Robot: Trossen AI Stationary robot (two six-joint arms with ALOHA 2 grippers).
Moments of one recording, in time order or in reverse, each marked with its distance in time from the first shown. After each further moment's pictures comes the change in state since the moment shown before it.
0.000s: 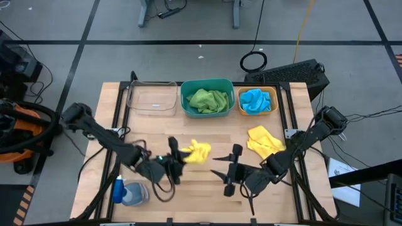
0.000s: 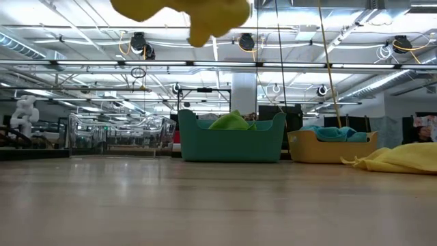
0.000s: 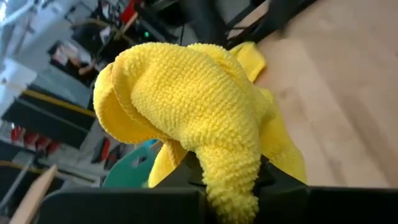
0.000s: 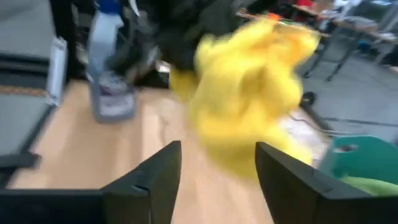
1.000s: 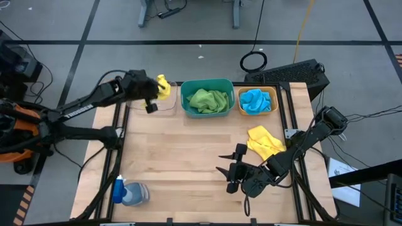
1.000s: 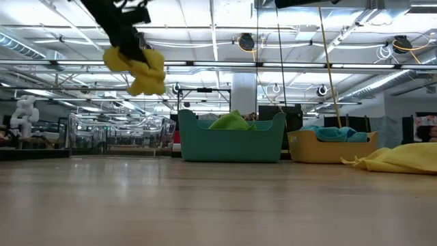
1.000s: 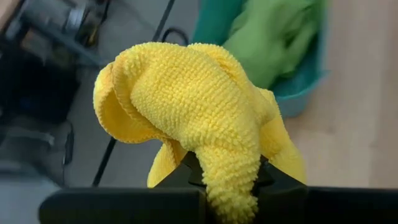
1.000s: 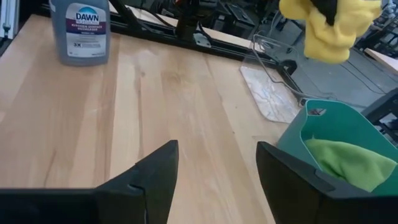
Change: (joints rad) left arm 1.080 -0.483 -0.021 -0.712 0.668 0.008; right arm 0.019 0.000 0.000 -0.278 0.065 0.110
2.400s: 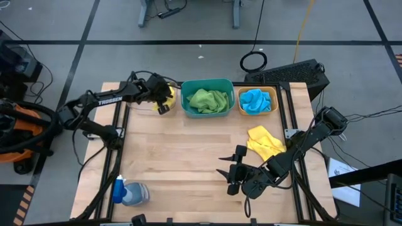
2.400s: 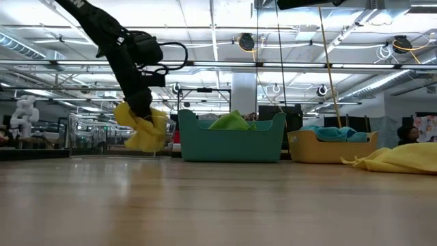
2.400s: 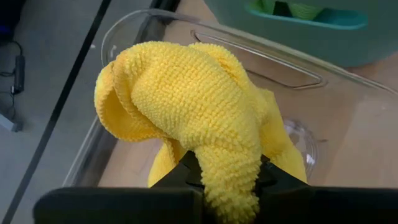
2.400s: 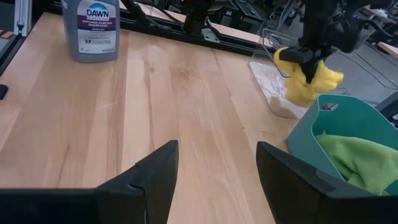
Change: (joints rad) left arm 0.181 0.352 -0.199 0.296 0.073 -0.058; right arm 0.008 0.006 0.000 -0.014 -0.026 0.035
